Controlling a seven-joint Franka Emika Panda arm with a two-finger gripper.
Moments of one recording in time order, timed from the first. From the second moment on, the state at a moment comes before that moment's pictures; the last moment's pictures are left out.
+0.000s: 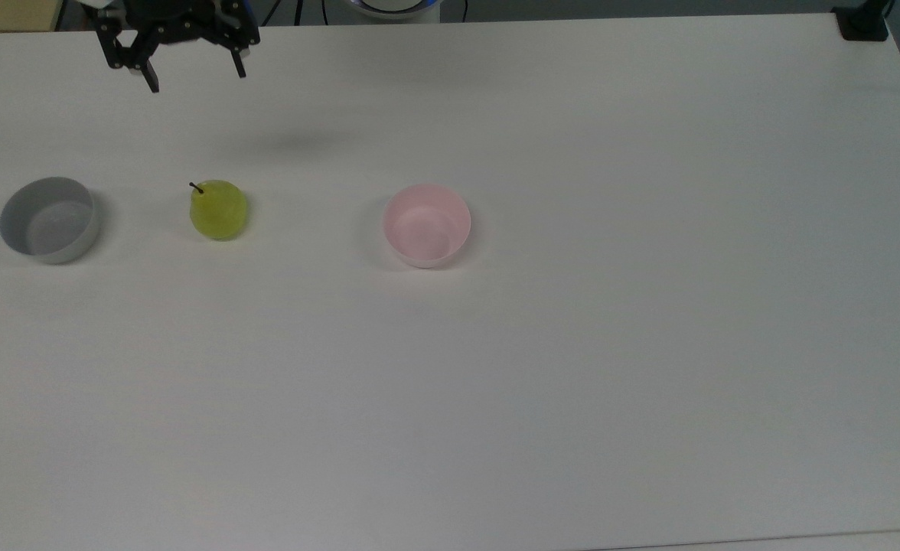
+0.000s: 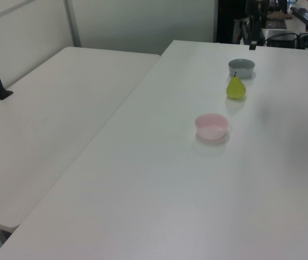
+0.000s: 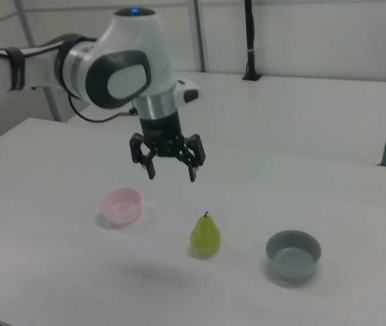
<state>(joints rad) 0.01 0.00 -0.30 -1.85 0.00 1.90 -0.56</state>
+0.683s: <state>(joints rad) -0.01 0.16 -0.30 -1.95 0.04 2.19 -0.55</state>
